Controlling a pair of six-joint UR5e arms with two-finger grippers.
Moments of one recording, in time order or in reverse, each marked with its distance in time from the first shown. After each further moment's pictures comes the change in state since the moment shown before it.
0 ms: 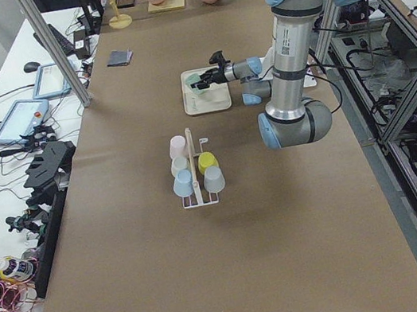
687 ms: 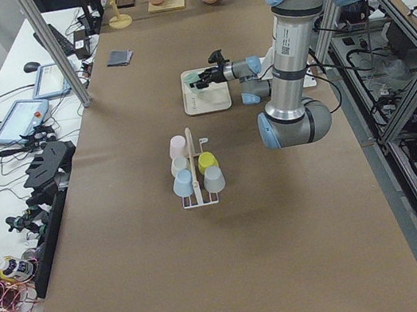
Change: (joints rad) left arm -0.006 0.000 -0.005 -0.001 0.002 0.001; right arm 0.009 -0.001 0.000 -0.001 0.002 -0.001
